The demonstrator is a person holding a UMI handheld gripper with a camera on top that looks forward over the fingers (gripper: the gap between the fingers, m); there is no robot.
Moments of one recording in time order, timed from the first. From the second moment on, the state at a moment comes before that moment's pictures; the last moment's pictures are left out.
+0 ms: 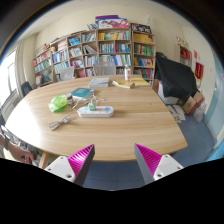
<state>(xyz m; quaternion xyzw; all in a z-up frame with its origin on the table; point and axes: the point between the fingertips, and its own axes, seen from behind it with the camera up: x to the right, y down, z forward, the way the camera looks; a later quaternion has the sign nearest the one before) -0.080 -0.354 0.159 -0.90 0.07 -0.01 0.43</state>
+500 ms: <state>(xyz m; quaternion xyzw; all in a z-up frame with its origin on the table) -0.178 -0.121 0.112 -0.86 0.11 -0.02 0.50</state>
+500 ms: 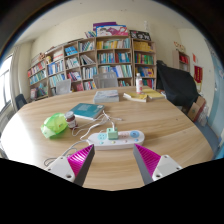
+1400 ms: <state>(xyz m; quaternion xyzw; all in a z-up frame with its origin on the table) -0.166 0.006 0.028 -0.91 0.02 0.04 0.41</state>
